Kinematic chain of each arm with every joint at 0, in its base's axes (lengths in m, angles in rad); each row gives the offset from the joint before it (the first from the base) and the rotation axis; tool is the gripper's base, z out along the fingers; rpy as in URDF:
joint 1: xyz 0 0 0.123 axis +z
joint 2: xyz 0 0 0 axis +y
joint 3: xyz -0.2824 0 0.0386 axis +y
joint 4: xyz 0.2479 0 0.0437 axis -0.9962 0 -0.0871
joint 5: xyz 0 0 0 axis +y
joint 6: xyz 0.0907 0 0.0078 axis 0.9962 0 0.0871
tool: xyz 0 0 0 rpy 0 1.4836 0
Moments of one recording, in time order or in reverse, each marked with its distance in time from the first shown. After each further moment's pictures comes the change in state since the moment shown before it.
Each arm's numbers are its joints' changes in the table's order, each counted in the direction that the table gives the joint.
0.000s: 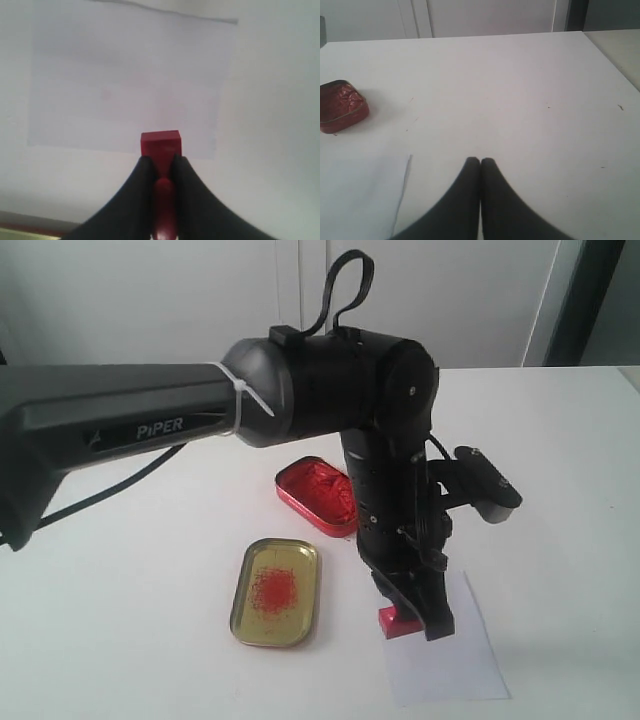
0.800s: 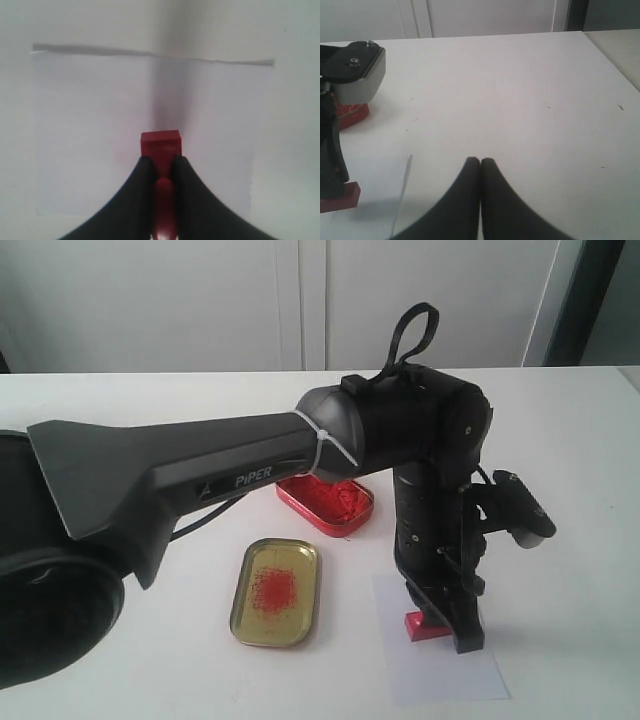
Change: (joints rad) left arm -0.047 0.190 -0.227 -0.066 0.041 -0.001; right arm 0.000 0.000 0.000 0.000 0.000 0.000
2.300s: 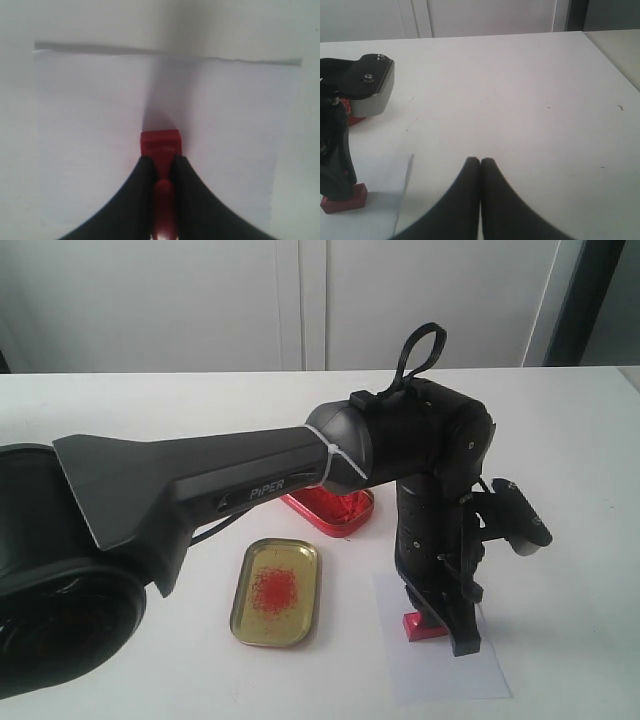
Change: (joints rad) left arm -0.002 0.053 -0.028 -0.032 -0.003 -0.006; right arm 0.000 0.000 0.000 0.000 0.000 0.000
